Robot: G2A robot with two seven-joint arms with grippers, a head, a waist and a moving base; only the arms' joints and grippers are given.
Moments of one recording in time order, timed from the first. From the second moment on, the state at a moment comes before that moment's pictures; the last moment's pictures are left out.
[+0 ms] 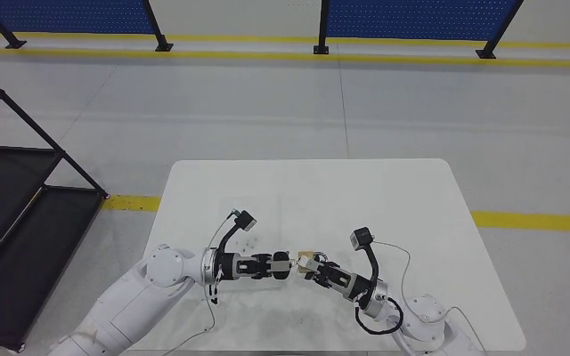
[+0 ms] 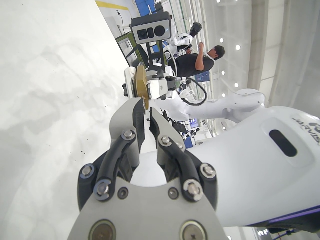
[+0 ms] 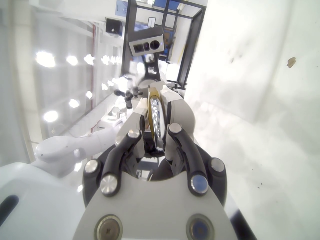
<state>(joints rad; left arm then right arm) 1.42 -0.84 -1.04 -1.66 -0.48 -0.52 -0.93 -1.61 -1.11 1.07 -1.81 0.21 -0.25 0.63</state>
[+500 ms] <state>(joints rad) 1.39 -0.86 -1.02 -1.64 -0.48 -0.47 -0.94 -1.61 -1.11 1.07 -1.81 0.21 -0.25 0.63</state>
